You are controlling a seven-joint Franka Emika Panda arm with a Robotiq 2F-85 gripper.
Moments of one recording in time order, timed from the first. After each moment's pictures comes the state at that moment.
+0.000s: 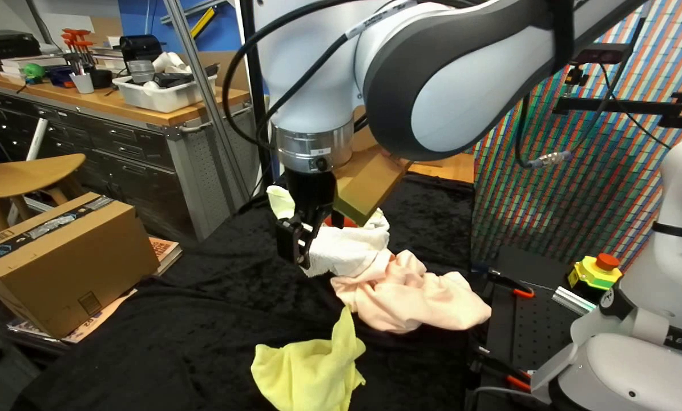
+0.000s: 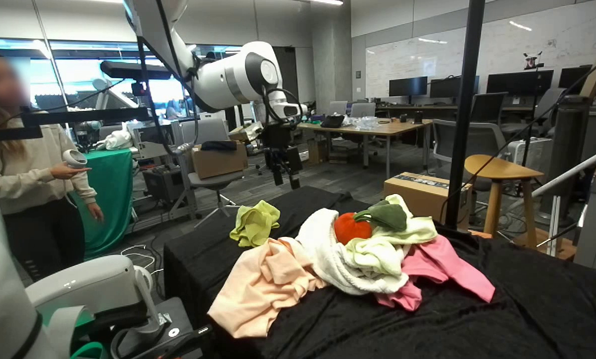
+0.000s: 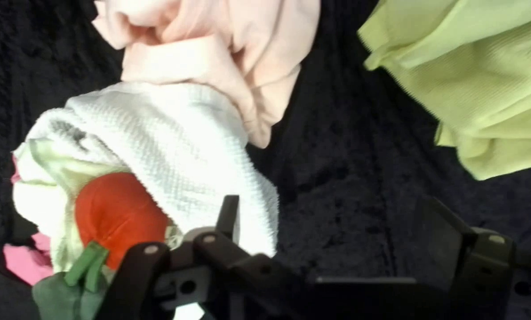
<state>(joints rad) 0.28 0.08 0.25 -2.14 -0.26 2.18 0.69</state>
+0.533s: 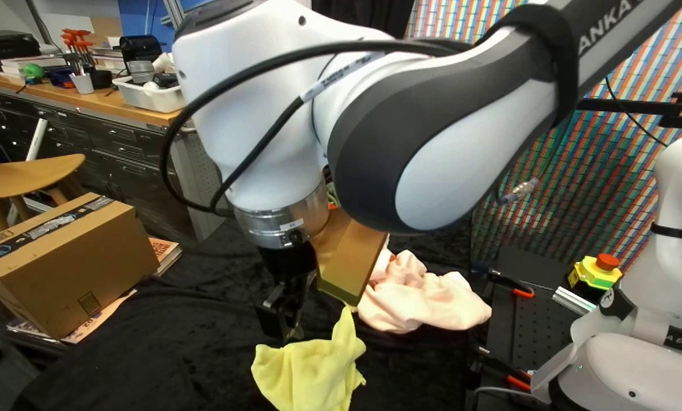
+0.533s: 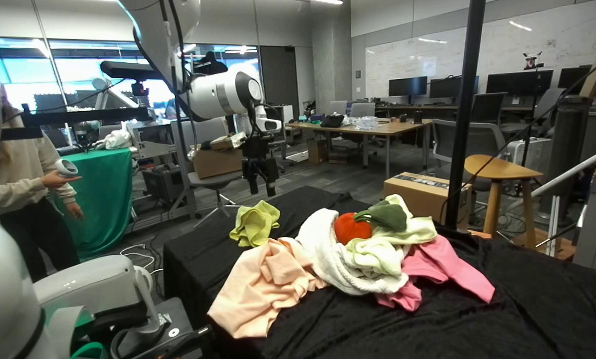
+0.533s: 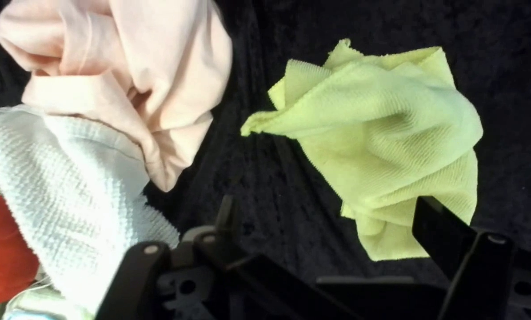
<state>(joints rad) 0.39 0.23 0.29 -2.02 -0.25 2.10 0.69</state>
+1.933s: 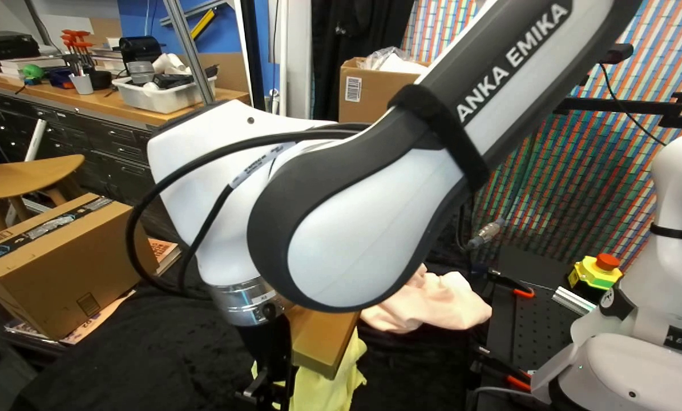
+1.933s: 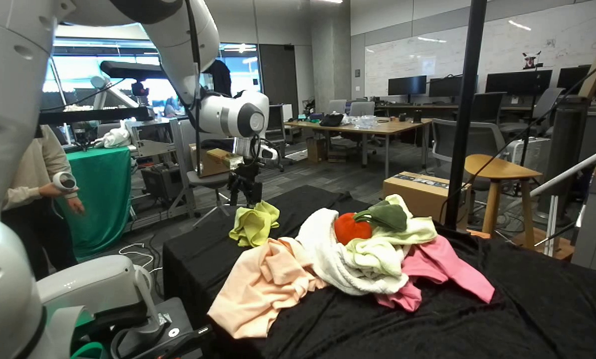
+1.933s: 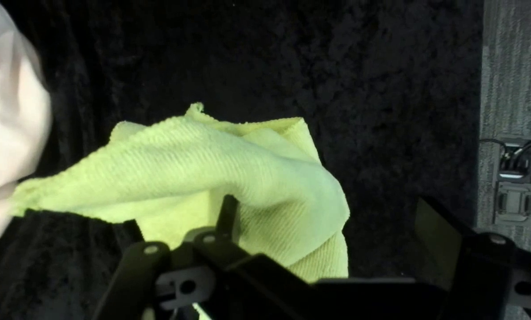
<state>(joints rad) 0.44 0.42 0.29 -1.92 0.05 2.13 0.50</state>
